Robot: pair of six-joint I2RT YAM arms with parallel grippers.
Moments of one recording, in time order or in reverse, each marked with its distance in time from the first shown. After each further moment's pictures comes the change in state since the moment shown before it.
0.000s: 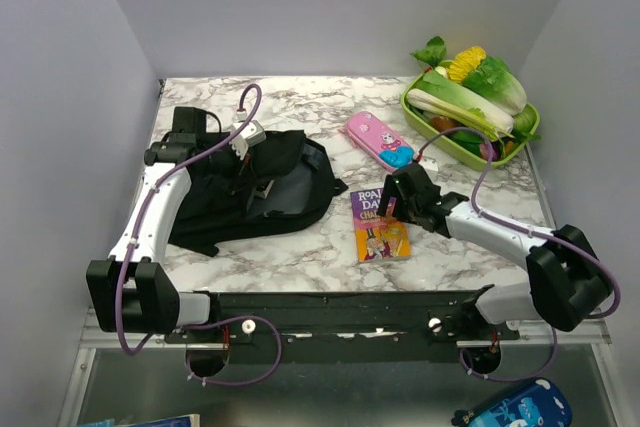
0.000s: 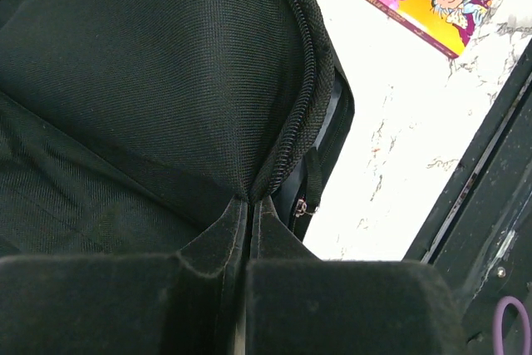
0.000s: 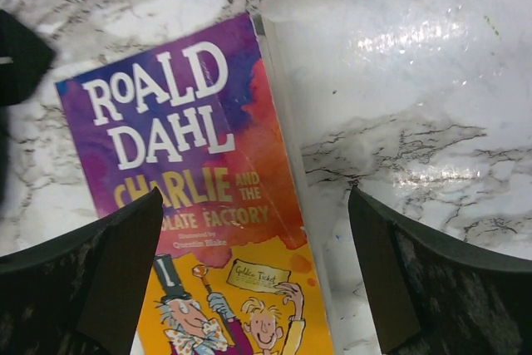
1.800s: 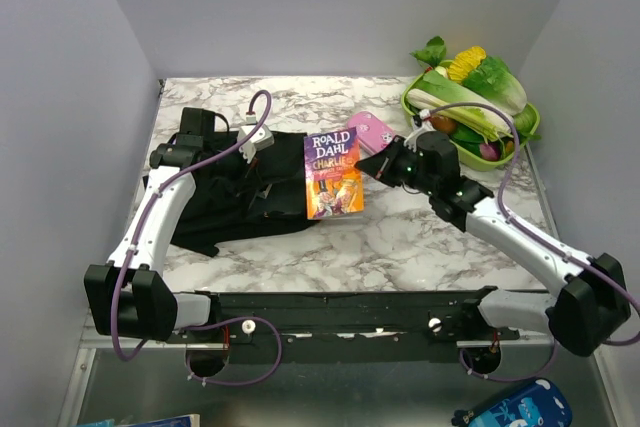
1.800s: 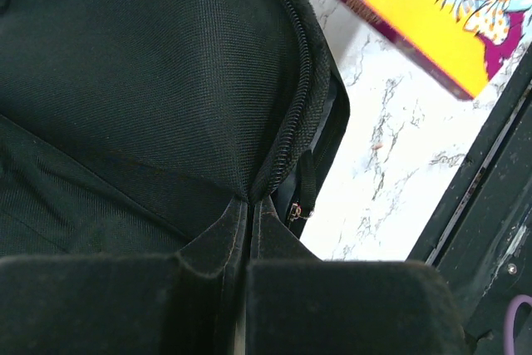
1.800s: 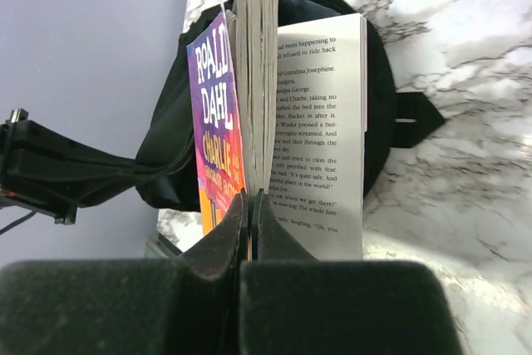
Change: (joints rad) left arm -0.072 -0.032 -0.015 0.014 -0.060 -0.009; right arm -0.014 -0.169 0.137 0.248 -0.422 0.168
